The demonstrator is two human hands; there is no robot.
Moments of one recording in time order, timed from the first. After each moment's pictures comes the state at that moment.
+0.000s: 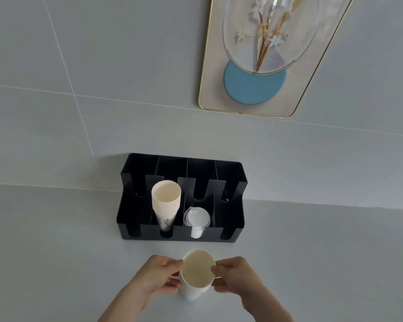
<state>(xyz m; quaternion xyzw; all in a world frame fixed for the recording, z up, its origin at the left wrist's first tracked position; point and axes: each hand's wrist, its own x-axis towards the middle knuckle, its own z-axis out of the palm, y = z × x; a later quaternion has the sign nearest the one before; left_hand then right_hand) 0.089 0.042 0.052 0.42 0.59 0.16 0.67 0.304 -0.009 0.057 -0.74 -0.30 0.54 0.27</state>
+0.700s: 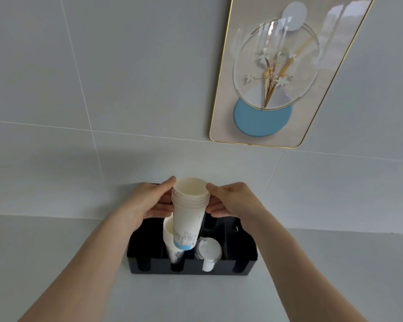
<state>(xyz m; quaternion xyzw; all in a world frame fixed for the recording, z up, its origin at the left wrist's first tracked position) 0.061 0.186 0.223 0.47 0.54 0.36 0.60 0.270 0.136 0.236 -0.65 -0.44 0.45 0.42</state>
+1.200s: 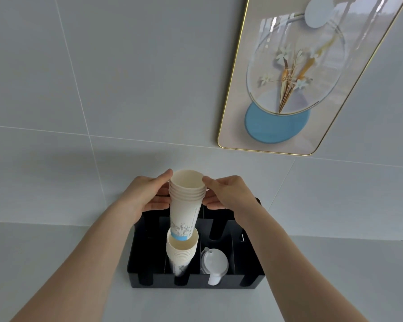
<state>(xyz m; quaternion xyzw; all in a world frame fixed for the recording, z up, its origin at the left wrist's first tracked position) 0.049 0.253 0.219 0.45 0.54 0.38 0.60 0.254 0.205 0.232 -0.66 -0.43 0.44 0.44</state>
